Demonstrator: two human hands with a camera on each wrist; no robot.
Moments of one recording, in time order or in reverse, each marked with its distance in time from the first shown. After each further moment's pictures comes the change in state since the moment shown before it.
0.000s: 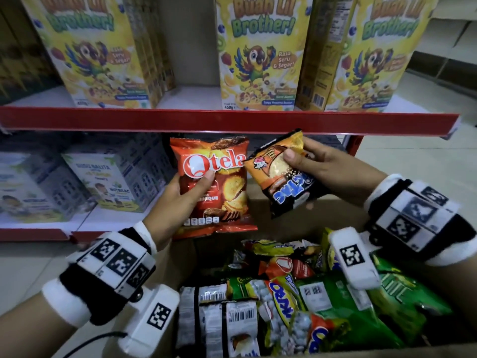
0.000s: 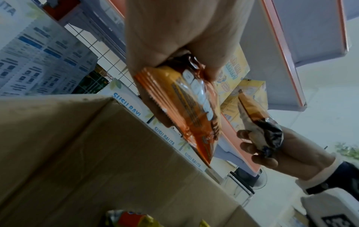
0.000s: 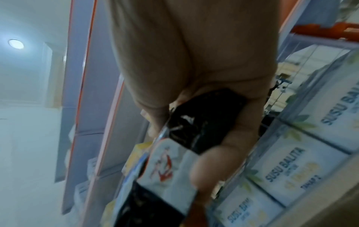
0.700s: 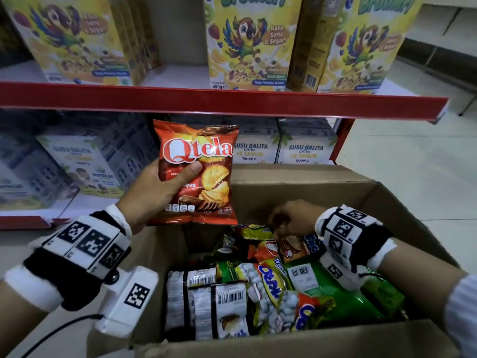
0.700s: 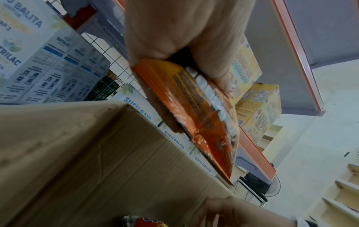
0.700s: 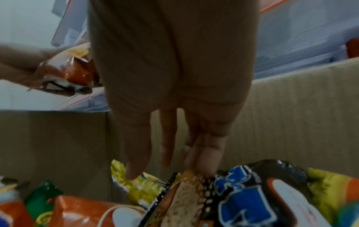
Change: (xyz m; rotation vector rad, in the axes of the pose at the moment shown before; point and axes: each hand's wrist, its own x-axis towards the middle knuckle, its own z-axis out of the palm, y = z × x) left_hand 0.006 -0.008 -0.016 0.163 0.029 0.012; right_hand 0.016 0.115 0.020 -1.066 -0.356 0.294
